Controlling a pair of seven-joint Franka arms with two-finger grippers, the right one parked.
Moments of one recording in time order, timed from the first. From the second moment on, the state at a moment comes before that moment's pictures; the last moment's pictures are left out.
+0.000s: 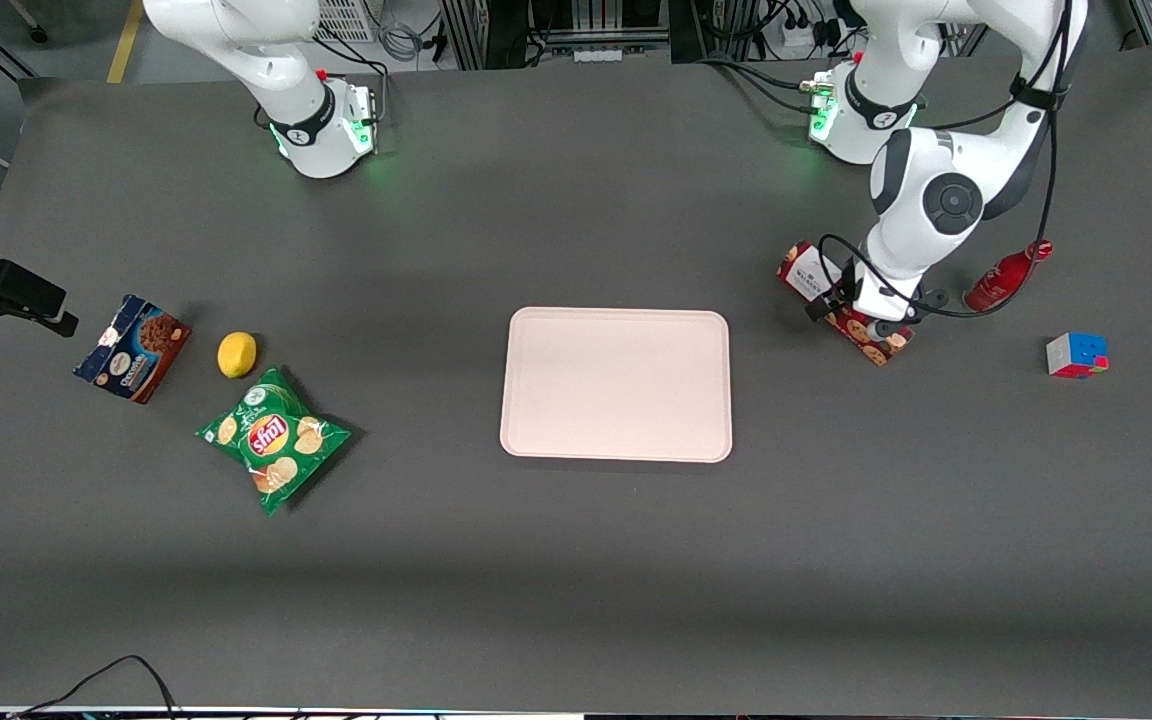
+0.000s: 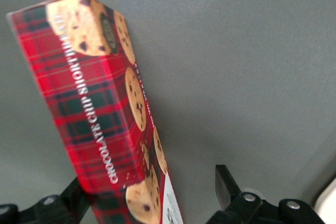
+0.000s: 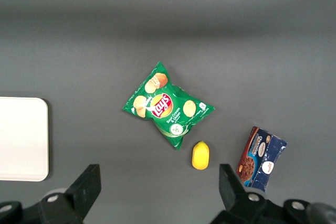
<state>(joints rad) -0.09 0.05 -0.17 -2.65 -0.14 2.62 -0.63</state>
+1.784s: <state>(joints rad) -0.08 0.08 -0.12 -2.28 -0.13 2.24 -0.45</state>
